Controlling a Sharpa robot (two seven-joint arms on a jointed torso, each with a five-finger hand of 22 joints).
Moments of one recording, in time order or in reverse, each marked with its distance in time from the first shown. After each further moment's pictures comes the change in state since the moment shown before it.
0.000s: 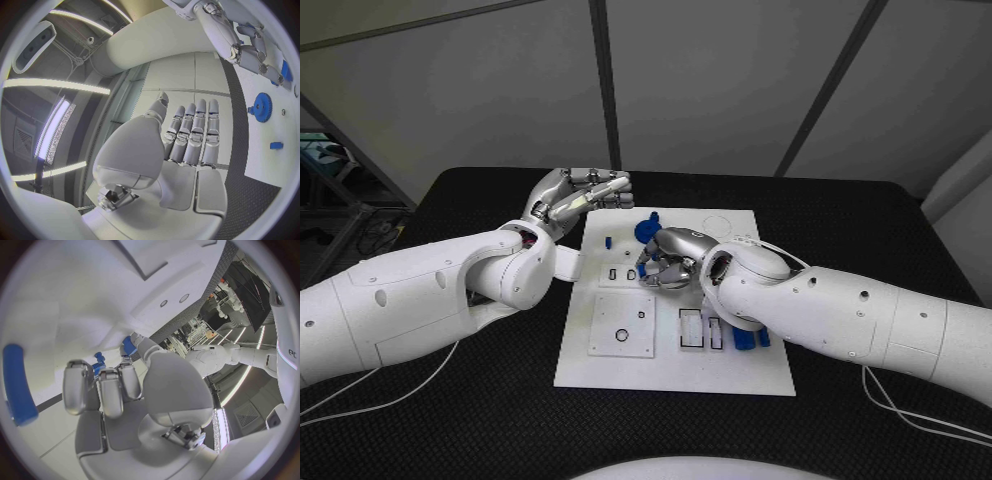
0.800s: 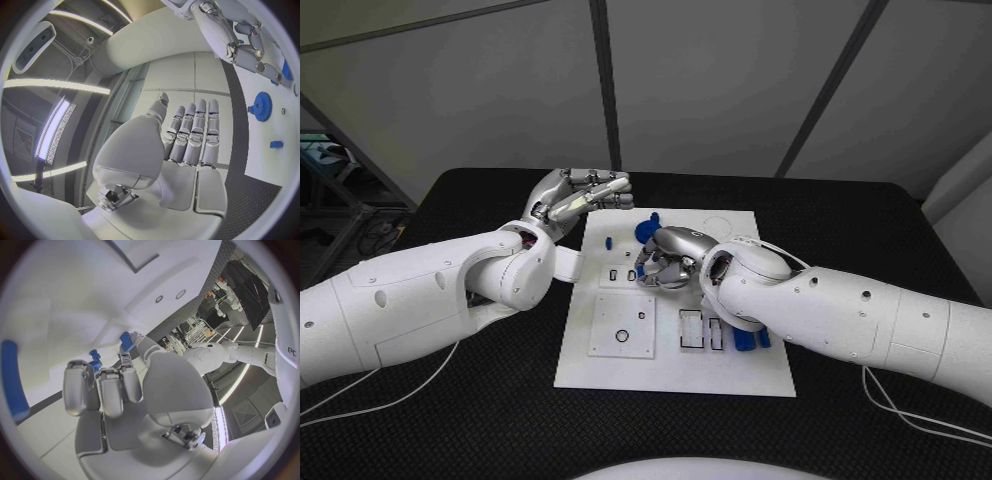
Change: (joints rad) left arm 0.000 -0.002 0.000 0.001 0.000 -0.003 0.000; left_hand 0.000 0.000 0.000 0.000 0.000 0.000 0.000 0.000 0.000 0.000 0.000 0.000 0.000 0.000 0.000 0.000 0.000 0.000 0.000 0.000 0.000 0.000; right arm 0.003 -0.003 0.002 0.010 0.011 -0.008 0.012; right_hand 0.019 0.009 -0.004 -0.004 0.004 0.037 -0.013 0.022 0.006 0.023 -0.016 0.023 0.000 -0.004 -0.004 0.000 0.000 0.000 0.007 -0.007 0.004 0.000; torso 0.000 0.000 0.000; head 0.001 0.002
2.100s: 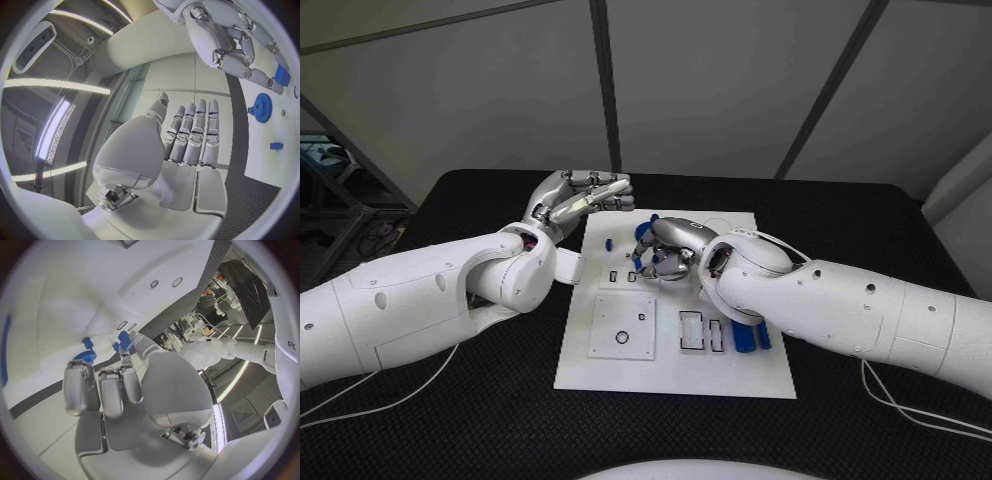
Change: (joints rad) left arm 0.000 -0.001 0.000 0.006 0.000 -0.003 0.000; left_hand 0.000 0.000 0.000 0.000 0.000 0.000 0.000 0.000 0.000 0.000 0.000 0.000 0.000 0.000 0.000 0.000 0.000 0.000 0.000 0.000 0.000 0.000; right arm 0.022 -0.002 0.008 0.019 0.012 -0.007 0.004; right_hand 0.018 0.019 -0.003 -0.004 -0.004 0.024 -0.012 0.010 0.007 0.010 -0.002 0.009 0.000 0.004 0.004 0.000 0.000 0.000 0.000 0.000 0.000 0.000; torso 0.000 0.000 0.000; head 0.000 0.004
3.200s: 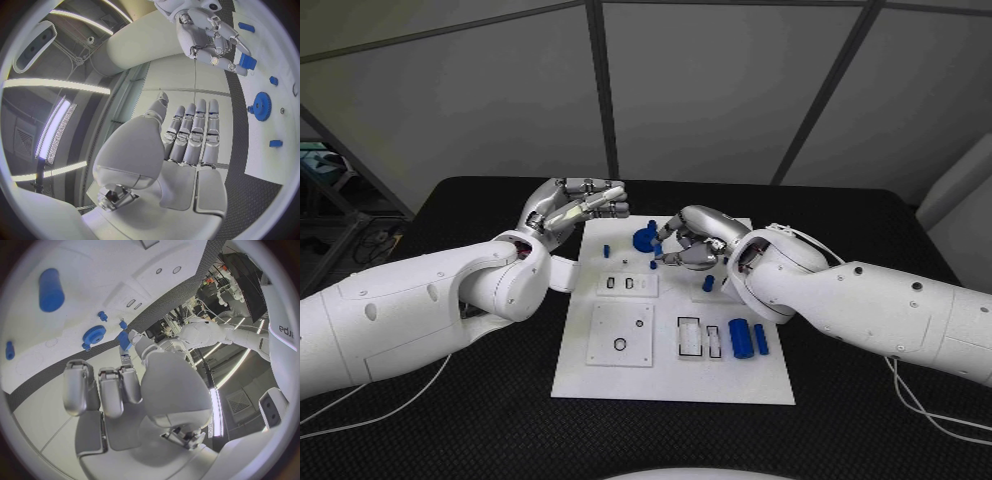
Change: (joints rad) left arm 0.000 -0.011 0.000 0.010 0.000 0.000 0.000; left_hand 0.000 0.000 -0.003 0.003 0.000 0.000 0.000 0.000 0.000 0.000 0.000 0.000 0.000 0.000 0.000 0.000 0.001 0.000 0.000 0.000 0.000 0.001; right arm 0.018 -0.128 0.024 0.070 0.084 -0.095 0.075; right_hand 0.011 0.000 -0.003 -0.003 -0.003 -0.004 0.001 -0.003 -0.001 0.000 0.000 0.000 0.000 0.000 0.000 0.000 0.000 0.000 0.000 0.000 0.000 0.000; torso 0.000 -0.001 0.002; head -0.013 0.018
